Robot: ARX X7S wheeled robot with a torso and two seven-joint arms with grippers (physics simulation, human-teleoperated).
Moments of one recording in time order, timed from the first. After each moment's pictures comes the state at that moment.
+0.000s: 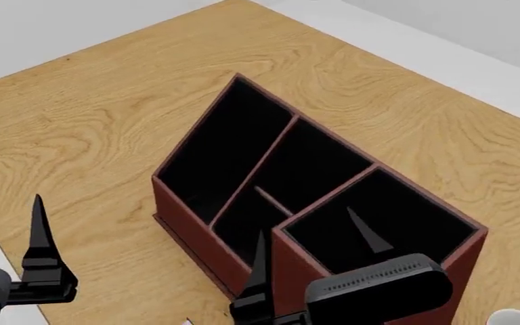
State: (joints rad) left arm -0.15 -0.29 0.16 0.36 -0.15 -0.14 -0.34; right arm 0.19 0.28 -0.26 -0.51 0.14 0.45 0.09
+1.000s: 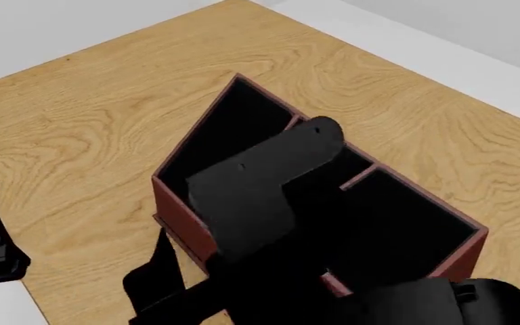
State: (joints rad) left arm -0.16 -0.33 0.05 0.40 -0.26 -0.18 -0.37; right arm 0.97 0.36 -0.33 -0.54 1.71 1.39 1.08
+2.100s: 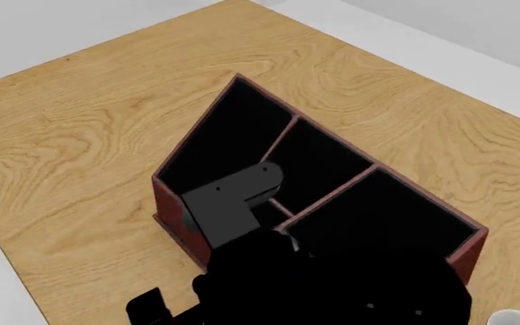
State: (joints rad) left arm -0.16 -0.36 -0.03 0.42 -0.35 -0.20 -0.40; right arm 0.98 0.31 -0.57 -0.08 1.43 1.31 0.55
